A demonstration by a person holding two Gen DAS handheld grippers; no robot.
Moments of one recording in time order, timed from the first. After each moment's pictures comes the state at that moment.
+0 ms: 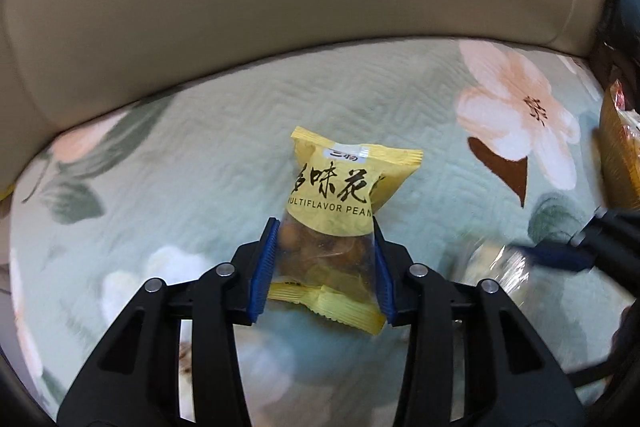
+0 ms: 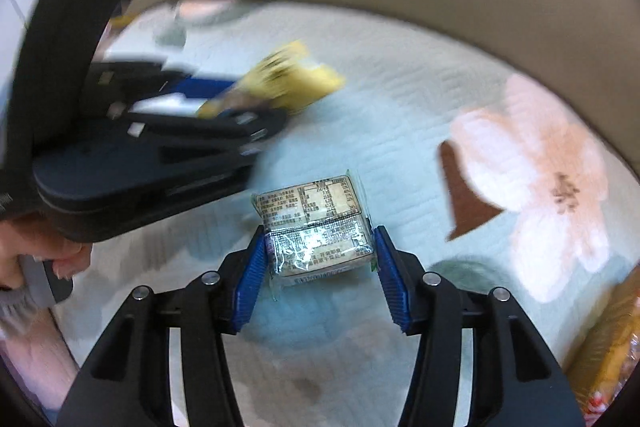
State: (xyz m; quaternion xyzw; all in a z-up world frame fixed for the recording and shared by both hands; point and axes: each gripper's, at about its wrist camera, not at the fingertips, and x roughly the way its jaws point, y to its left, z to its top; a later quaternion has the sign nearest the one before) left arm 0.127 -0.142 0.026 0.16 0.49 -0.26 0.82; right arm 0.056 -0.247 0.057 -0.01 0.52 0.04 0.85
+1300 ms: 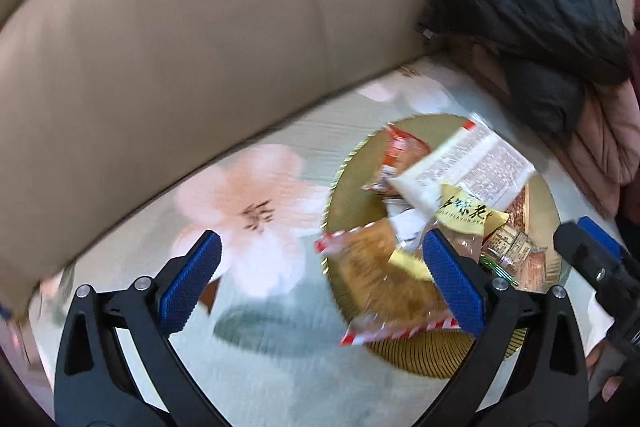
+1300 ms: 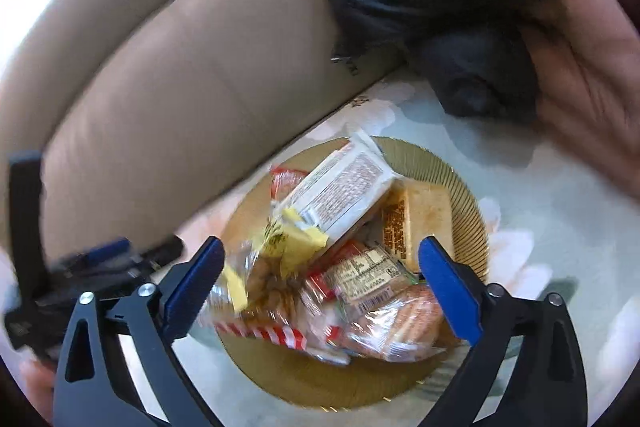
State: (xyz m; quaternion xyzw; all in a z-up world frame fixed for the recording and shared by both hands) left arm -0.029 -0.375 0.152 0.23 0.40 -0.37 0.80; right arm -0.217 -0.506 0.162 0.30 0.27 -0.29 0.87
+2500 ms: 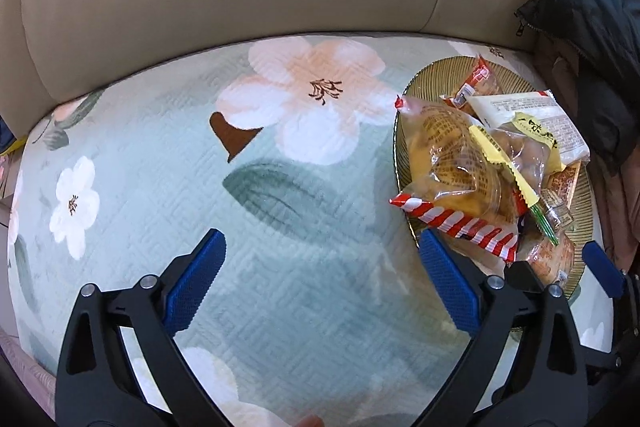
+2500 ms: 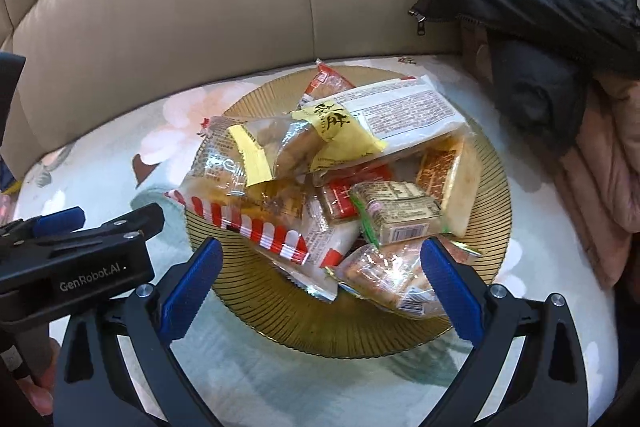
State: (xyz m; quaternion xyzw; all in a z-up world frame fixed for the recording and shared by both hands) left arm -0.052 -0.313 0.095 0.13 0.51 -0.23 0.82; right arm -0.179 -0.445 0.121 0.13 0.40 -0.26 0.87
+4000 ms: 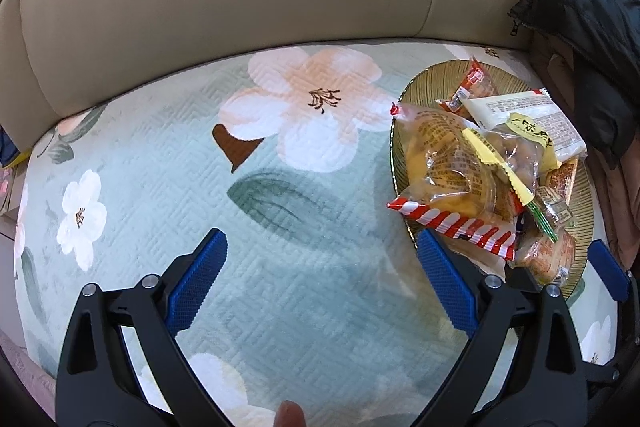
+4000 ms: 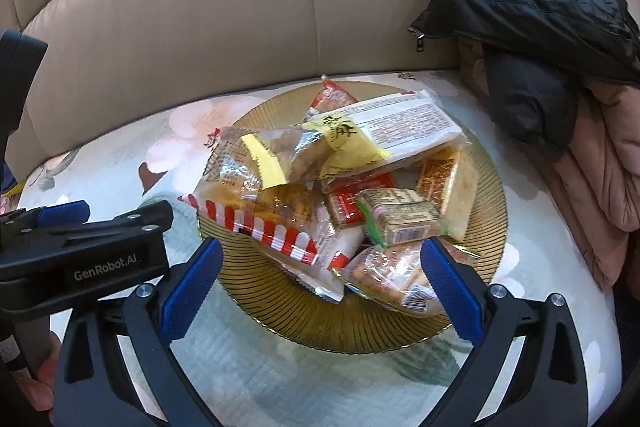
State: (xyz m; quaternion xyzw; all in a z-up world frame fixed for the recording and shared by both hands) left arm -0.055 -0.312 0.100 0.14 0.49 -0.23 0.83; right arm -0.184 -0.433 0.124 0.12 0.38 -0.26 0.88
